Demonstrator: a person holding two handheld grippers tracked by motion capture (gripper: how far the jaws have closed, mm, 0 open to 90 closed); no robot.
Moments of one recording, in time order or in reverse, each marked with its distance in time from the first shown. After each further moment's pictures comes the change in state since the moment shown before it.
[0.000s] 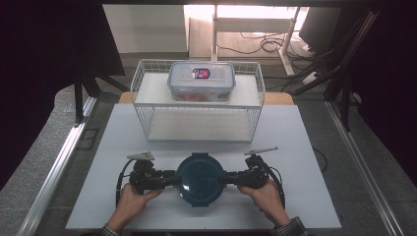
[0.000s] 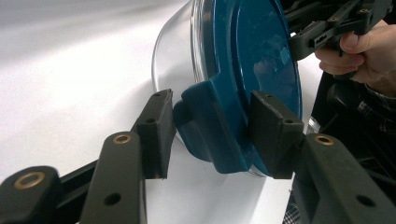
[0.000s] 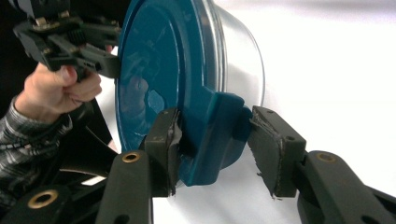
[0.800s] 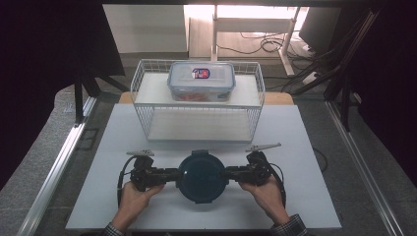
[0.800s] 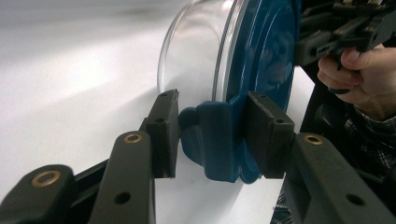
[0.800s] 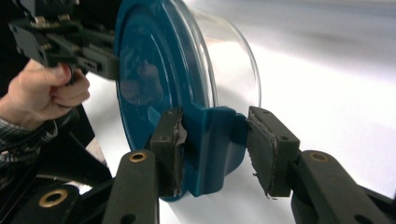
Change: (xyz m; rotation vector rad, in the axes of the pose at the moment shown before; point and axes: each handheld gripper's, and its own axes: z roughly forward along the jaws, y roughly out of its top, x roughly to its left) left arm -0.001 0.011 0.000 -0.031 -0.021 -0.076; right arm 0.015 0.011 -0.012 -0.047 -0.074 -0.095
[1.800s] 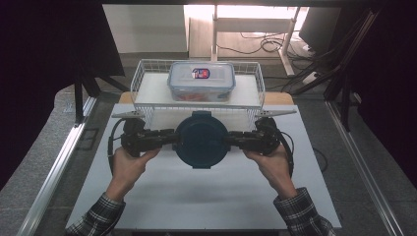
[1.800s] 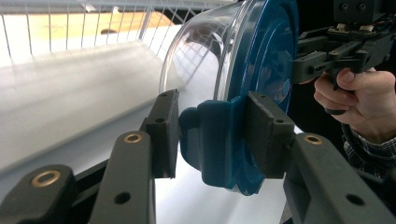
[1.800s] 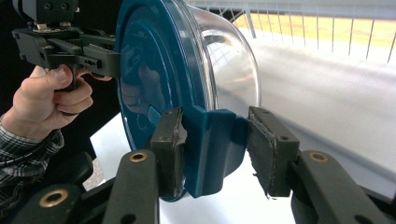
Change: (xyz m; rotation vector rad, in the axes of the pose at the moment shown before) left arm -0.044 0.100 -0.051 -0.159 0.056 0.141; right arm 0.033 0.085 -0.050 -0.166 -0.014 -0.131
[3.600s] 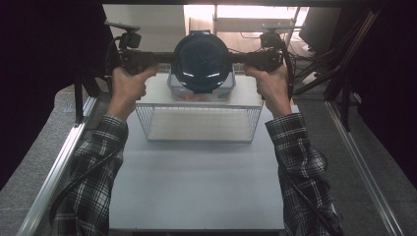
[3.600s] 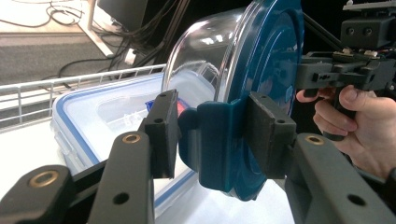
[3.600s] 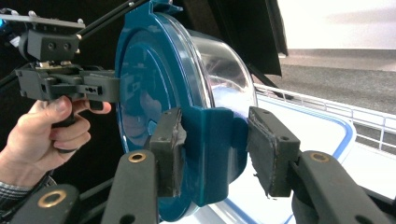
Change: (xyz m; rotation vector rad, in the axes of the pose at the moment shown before) left arm 0.033 0.180 -0.007 -0.093 0.017 -0.042; right arm -0.028 0.184 -0.010 -0.157 -0.029 0.014
